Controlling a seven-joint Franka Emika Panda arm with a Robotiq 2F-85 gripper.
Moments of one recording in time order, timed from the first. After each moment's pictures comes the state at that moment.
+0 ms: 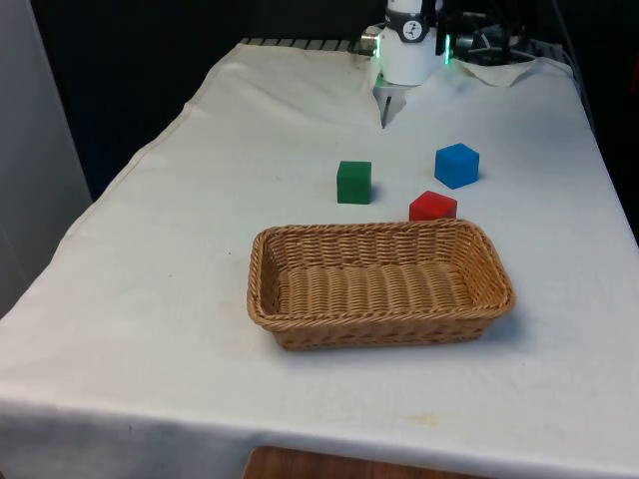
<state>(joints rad) 0.08 -0.24 0.15 -2.57 0.02 2.39 0.54</state>
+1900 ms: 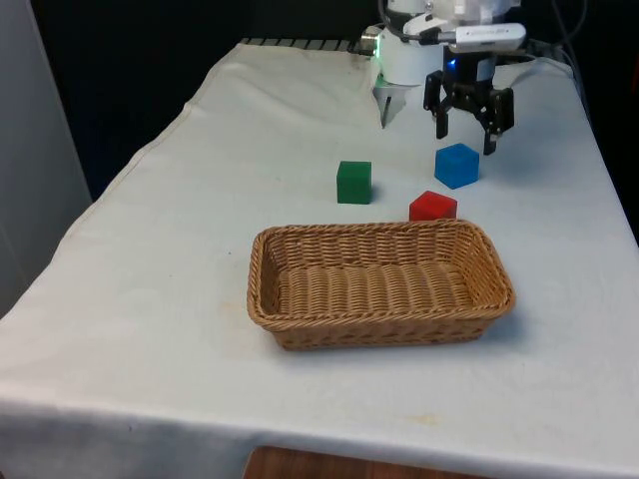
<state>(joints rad) 0.07 0.10 0.16 -2.66 0.08 2.79 0.81</state>
